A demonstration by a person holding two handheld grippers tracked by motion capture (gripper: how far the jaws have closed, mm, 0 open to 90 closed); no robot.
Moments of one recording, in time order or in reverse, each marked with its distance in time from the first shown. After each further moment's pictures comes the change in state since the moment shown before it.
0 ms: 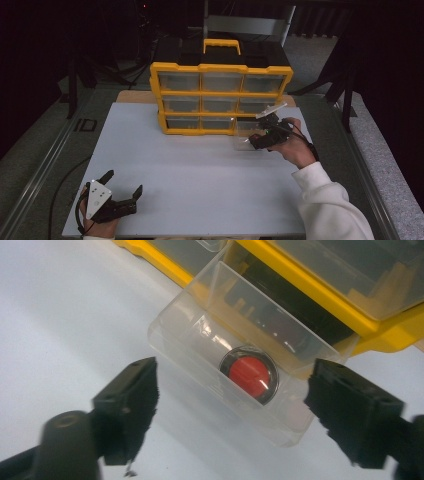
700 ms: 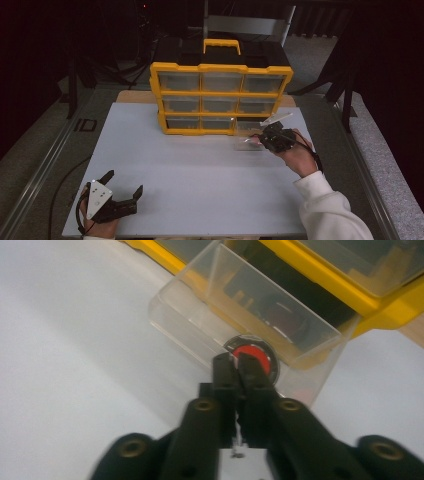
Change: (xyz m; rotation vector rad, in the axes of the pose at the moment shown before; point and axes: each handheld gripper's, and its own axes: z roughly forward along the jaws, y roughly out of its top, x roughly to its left) left arm -0.001 0.000 0.000 0.002 -0.001 0.002; right arm 0.004 -0.024 -0.002 -0.048 -0.018 0.005
